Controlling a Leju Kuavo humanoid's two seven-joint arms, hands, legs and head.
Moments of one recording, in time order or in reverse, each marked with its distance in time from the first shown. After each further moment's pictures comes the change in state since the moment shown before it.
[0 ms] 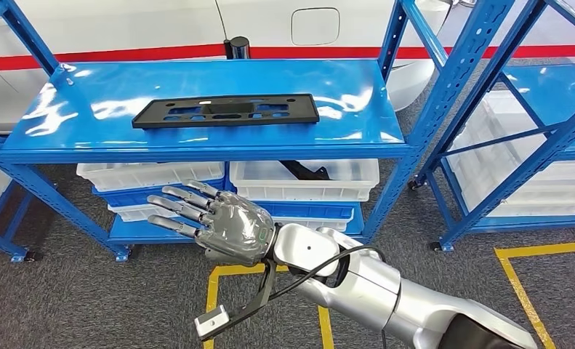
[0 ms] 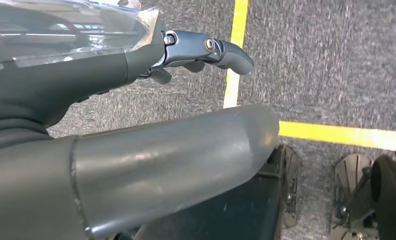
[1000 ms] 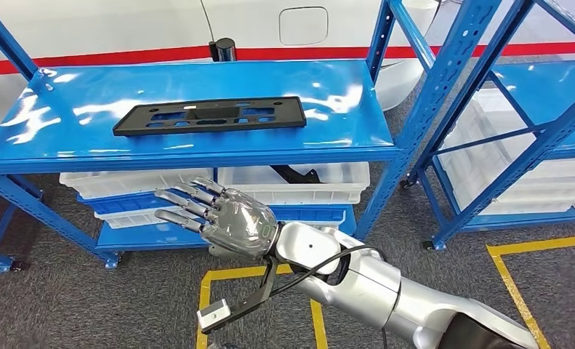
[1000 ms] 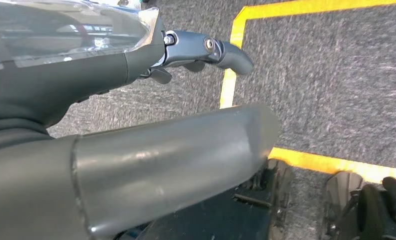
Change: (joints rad) left arm -0.016 -0.005 0.001 0.004 0.031 0.065 0.023; right arm 0.001 -0.008 0.006 0.027 -0.018 -0.020 0.017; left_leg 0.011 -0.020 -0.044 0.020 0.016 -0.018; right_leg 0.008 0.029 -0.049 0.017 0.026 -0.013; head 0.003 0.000
